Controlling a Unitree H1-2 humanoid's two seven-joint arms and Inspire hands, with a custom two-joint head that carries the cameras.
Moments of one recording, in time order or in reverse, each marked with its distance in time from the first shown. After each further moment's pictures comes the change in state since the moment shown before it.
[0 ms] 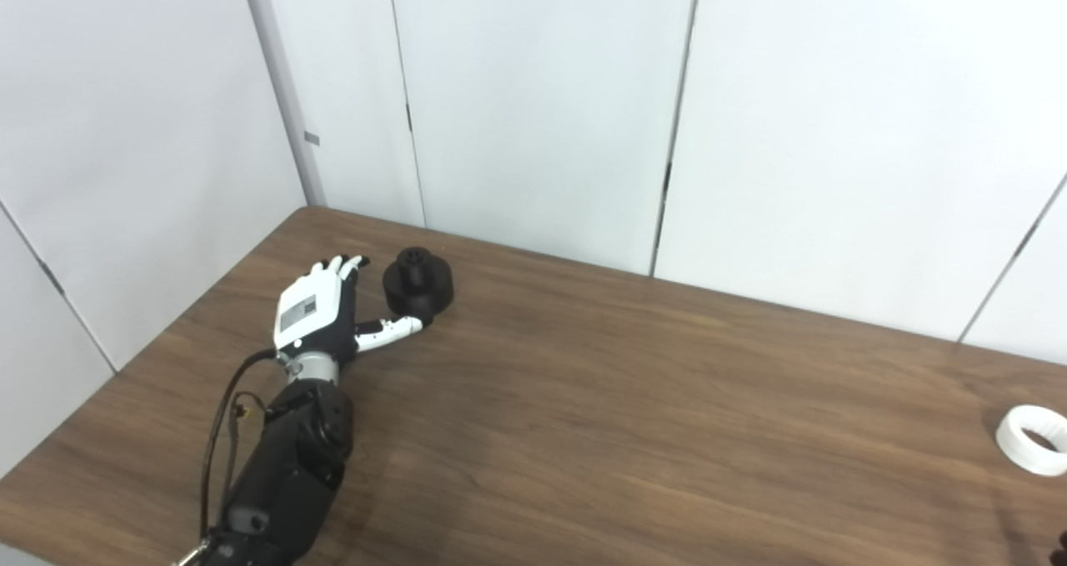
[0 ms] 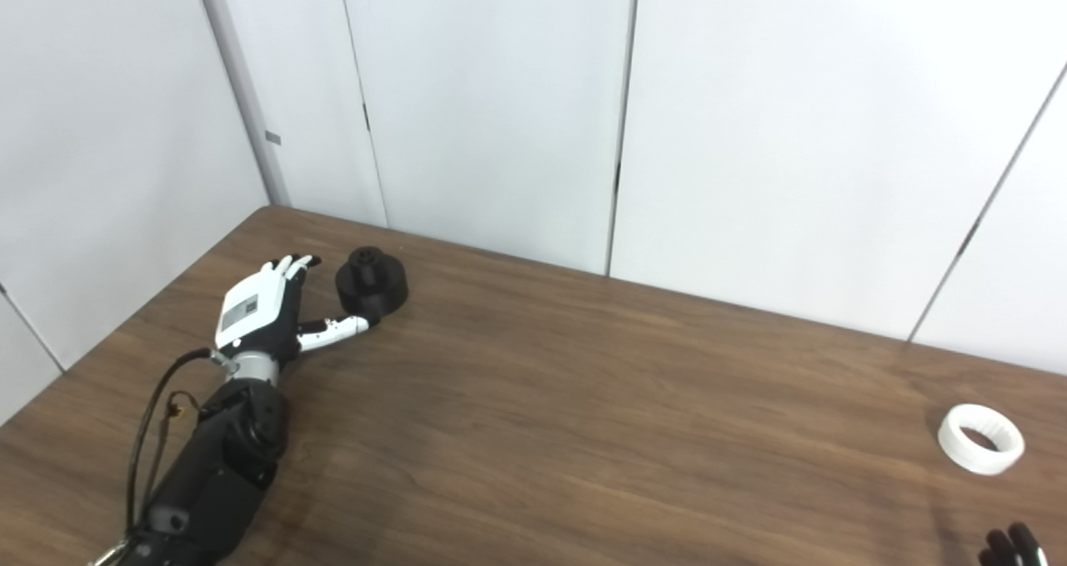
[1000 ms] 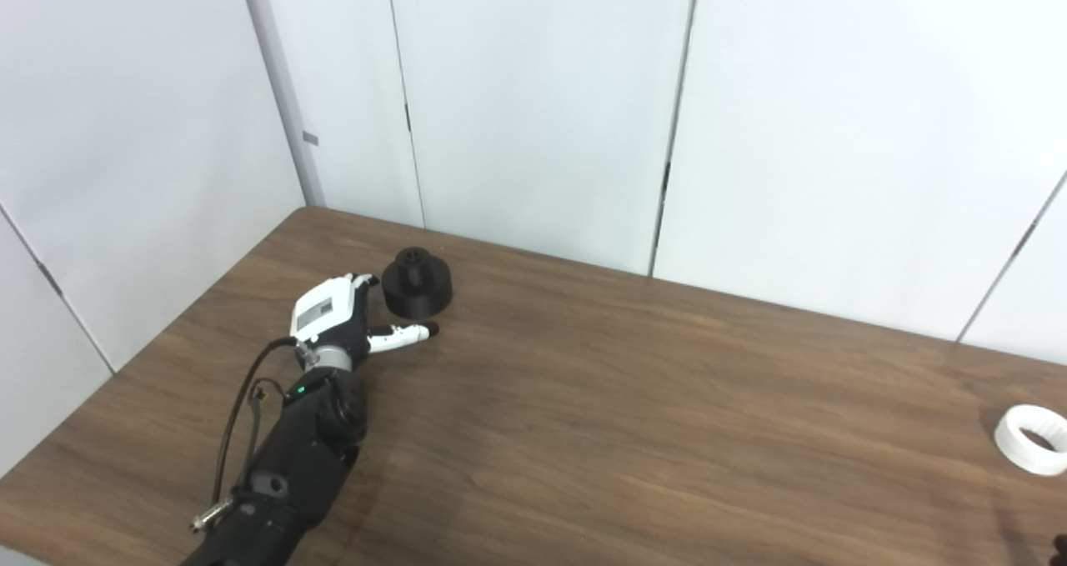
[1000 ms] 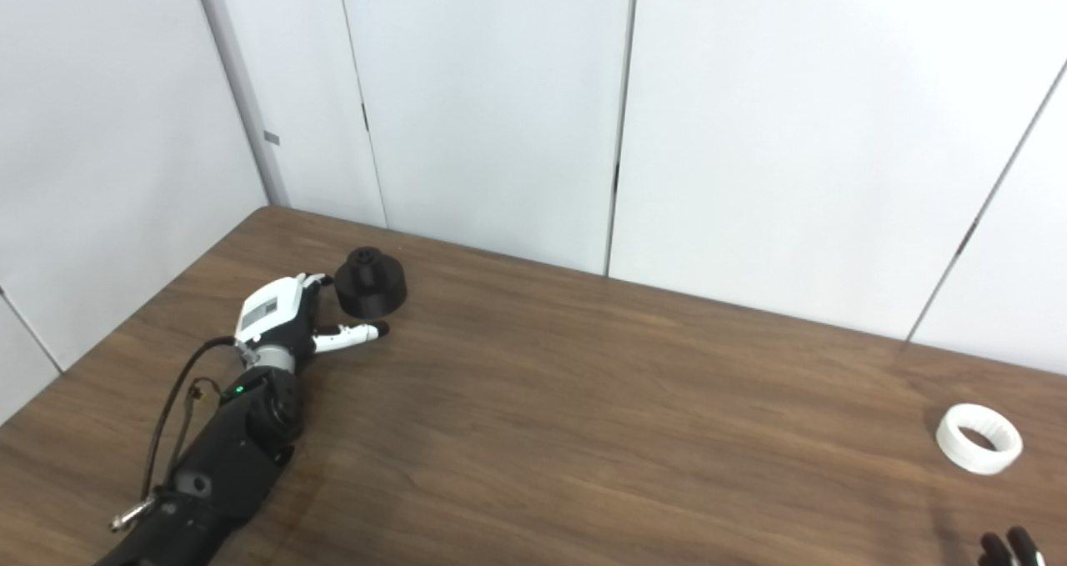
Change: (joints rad) left arm -0.099 0.033 -0.103 0.183 -0.073 0.041 0.002; right arm 0.008 0.006 0.007 -0.013 -0.016 0.012 -0.021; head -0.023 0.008
